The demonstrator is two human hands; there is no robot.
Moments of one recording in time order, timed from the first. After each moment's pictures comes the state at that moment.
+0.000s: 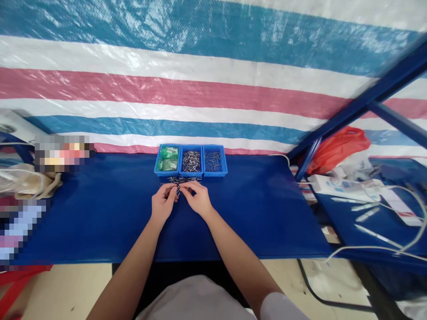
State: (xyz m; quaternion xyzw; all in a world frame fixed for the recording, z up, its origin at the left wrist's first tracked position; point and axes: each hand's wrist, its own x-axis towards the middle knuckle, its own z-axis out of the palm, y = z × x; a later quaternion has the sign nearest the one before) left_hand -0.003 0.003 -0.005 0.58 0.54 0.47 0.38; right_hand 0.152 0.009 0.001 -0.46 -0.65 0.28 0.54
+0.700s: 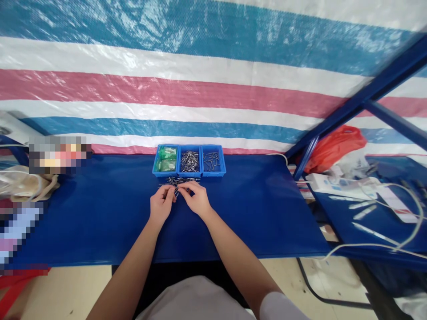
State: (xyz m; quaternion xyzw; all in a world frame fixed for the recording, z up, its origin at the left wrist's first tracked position) left_hand -0.005 0.003 -0.004 0.60 0.56 0.45 0.36; right_hand 0.152 0.008 0.003 -0.46 -0.64 0.29 0.54
